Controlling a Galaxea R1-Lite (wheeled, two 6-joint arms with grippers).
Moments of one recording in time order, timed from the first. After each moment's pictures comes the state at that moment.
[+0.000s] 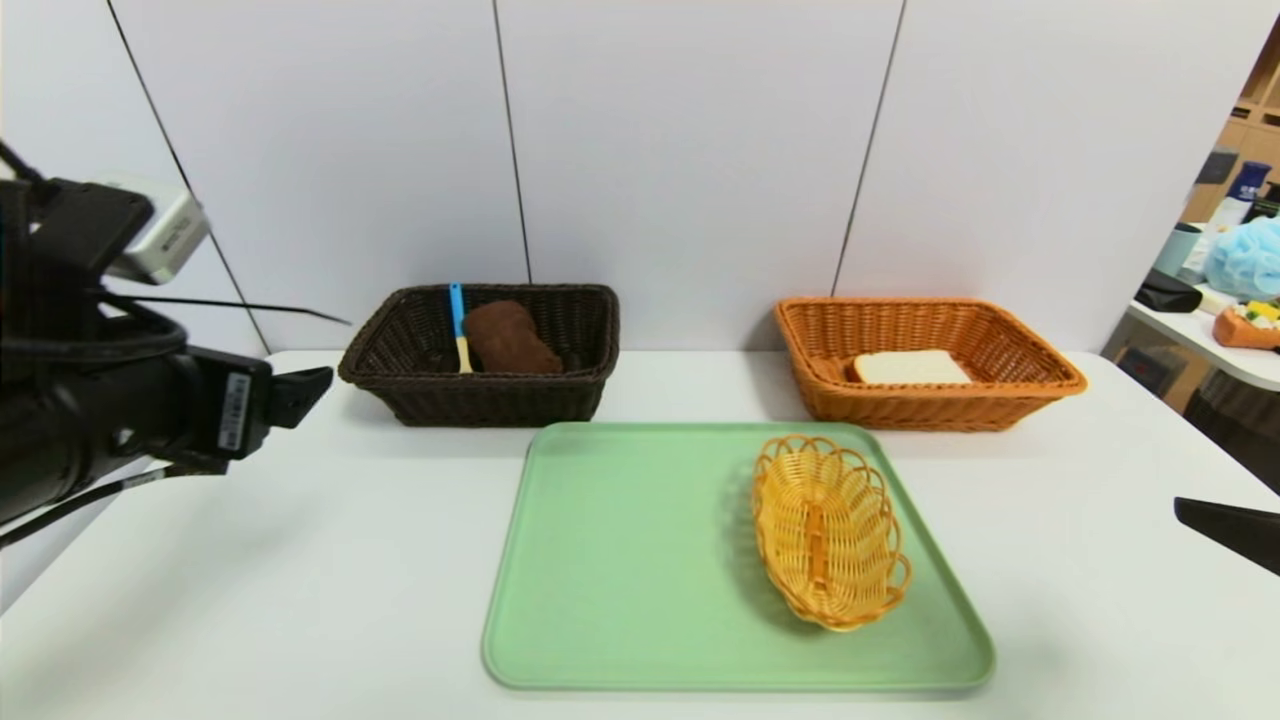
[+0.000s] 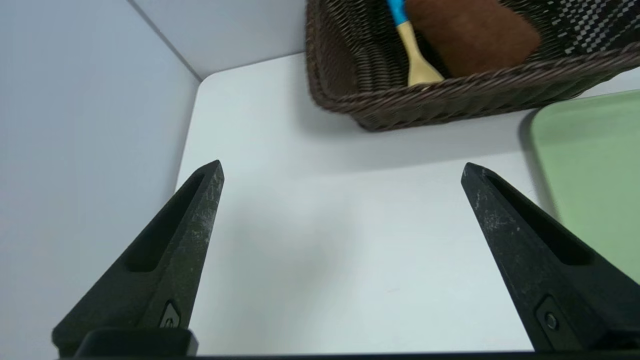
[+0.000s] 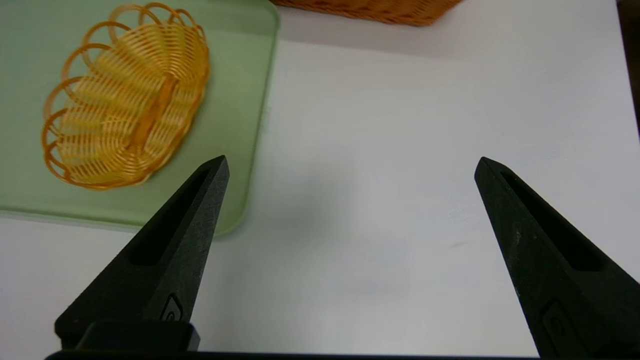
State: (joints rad) left arm -0.39 1.21 -0.85 -0.03 0.48 0.09; right arm 0.19 0.95 -0.82 0.38 -0.10 -0.03
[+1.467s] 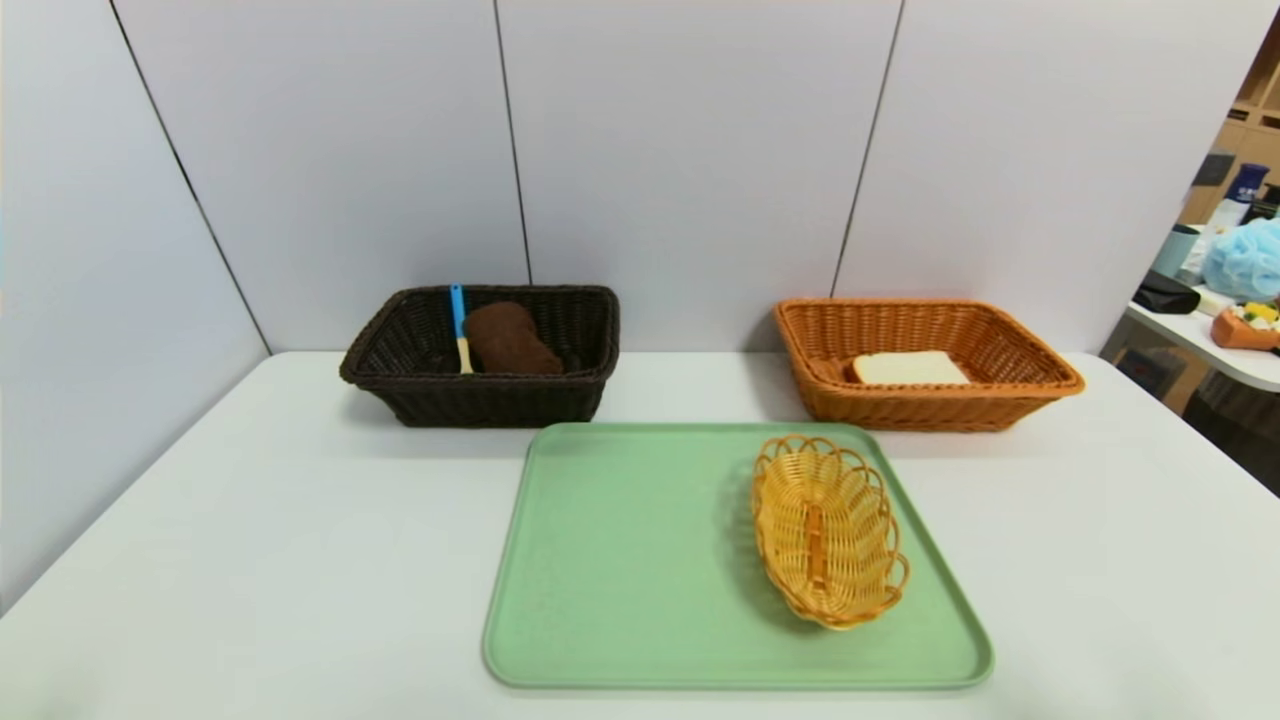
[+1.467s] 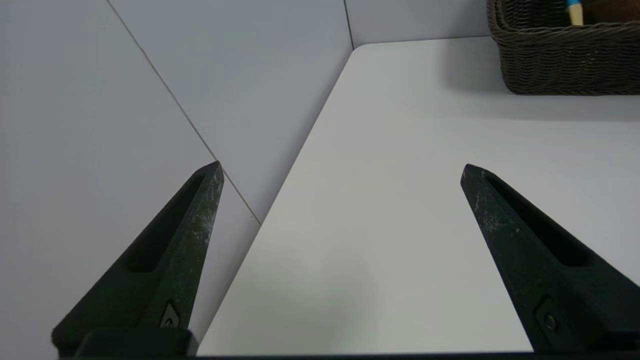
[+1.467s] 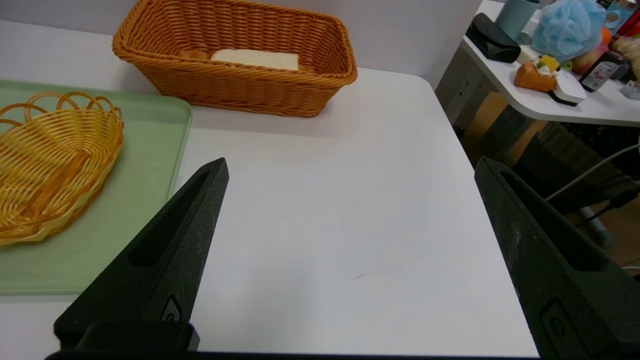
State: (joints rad) left arm -0.07 0.46 -0.39 -0.01 0.44 0.17; right arm -0.13 0.53 -0.46 0.03 -0.01 -0.20
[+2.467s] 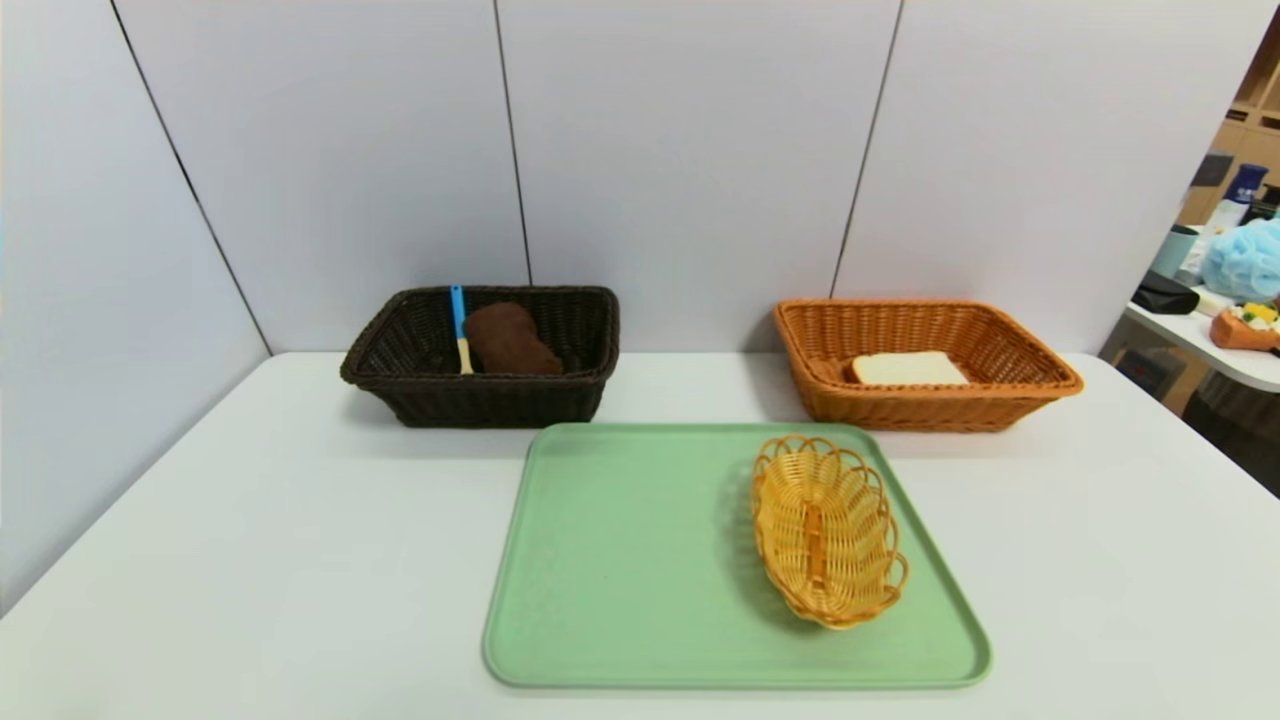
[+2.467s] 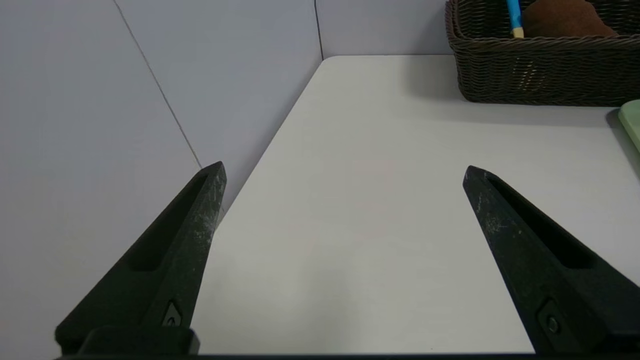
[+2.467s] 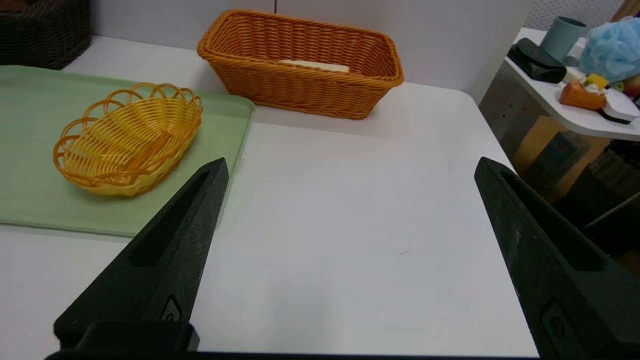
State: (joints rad) left arm -0.08 0.27 -0.30 0.02 0.37 0.09; right arm -0.10 0.28 -0.44 0.20 0.10 -0.16
